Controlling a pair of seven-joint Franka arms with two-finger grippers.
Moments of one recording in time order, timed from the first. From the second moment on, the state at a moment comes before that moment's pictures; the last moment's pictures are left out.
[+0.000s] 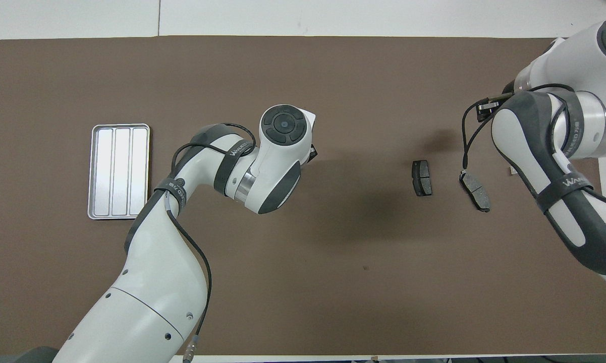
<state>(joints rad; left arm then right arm) -0.64 0.61 -0.01 -1.53 0.00 2.12 -1.03 -0.08 0.41 0.07 -1.63 -0.07 2.08 -0.07</state>
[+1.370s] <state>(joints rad) -0.62 0.53 0.10 -1.52 0.02 2.09 -1.06 -0.10 0.45 0.07 -1.84 -0.07 2.35 -0.07</state>
